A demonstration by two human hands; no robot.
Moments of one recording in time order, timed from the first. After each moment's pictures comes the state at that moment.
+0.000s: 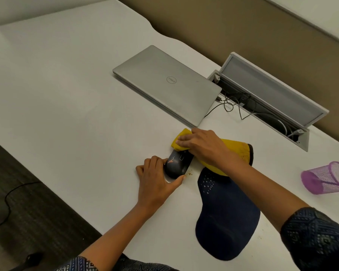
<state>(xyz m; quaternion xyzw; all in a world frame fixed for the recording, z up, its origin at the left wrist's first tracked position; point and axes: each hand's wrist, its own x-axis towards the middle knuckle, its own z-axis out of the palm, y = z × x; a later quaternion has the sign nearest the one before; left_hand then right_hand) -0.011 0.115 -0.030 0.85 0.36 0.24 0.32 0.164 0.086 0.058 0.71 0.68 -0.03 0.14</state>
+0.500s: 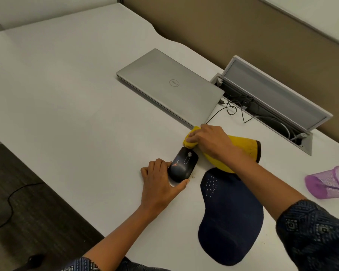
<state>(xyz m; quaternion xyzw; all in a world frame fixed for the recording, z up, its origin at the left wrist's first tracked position) -0.011 0.115 -0.030 0.85 0.34 0.22 0.32 0.180 0.094 0.068 0.76 0.63 0.00 0.17</state>
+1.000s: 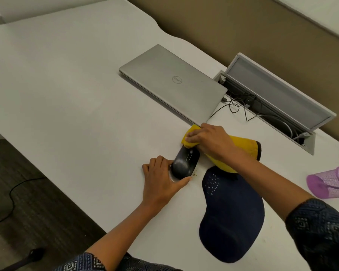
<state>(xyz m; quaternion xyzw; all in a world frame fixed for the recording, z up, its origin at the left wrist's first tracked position) -0.010 0.115 -0.029 0.84 0.35 0.24 0.34 0.173 0.091 0.069 0.74 0.65 0.00 0.14</state>
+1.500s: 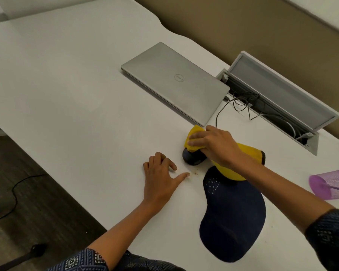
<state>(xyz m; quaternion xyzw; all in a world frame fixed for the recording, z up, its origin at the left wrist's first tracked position) -0.009 0.117 -0.029 0.82 0.38 0.24 0.35 0.172 0.071 0.065 0.75 0.66 0.00 0.07</state>
